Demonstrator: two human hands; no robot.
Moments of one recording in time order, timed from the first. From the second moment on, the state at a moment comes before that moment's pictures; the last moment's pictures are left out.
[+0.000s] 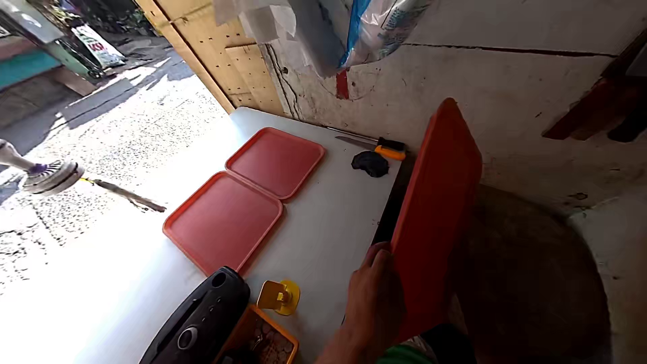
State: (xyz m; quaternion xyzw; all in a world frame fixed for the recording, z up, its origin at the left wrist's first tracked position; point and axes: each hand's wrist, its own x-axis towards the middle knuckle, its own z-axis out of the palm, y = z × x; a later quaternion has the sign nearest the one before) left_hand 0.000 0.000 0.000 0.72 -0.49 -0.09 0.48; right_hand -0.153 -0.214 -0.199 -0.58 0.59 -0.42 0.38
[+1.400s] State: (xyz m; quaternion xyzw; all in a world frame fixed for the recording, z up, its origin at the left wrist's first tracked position) left_hand 0.411 0.233 -0.168 0.91 0.29 -0.25 0.14; right_hand 0.330 -0.021 -0.286 -0.90 -0.39 -0.08 0.19
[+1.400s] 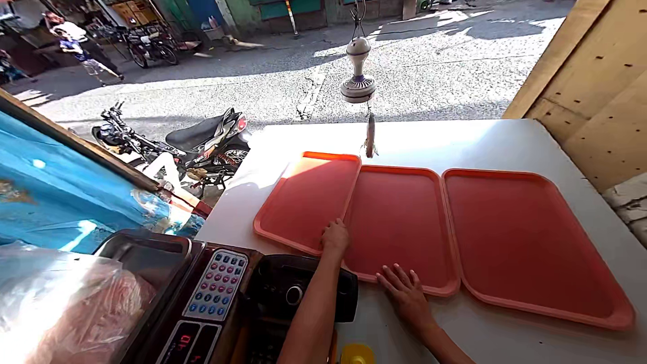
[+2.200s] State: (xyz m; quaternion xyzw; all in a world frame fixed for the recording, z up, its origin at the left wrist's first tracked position) left_hand 0.402 0.216 -0.166 0.91 0.17 -0.38 0.08; right_hand 0.331 -0.037 -0.276 -0.91 -0.27 -0.04 0.30
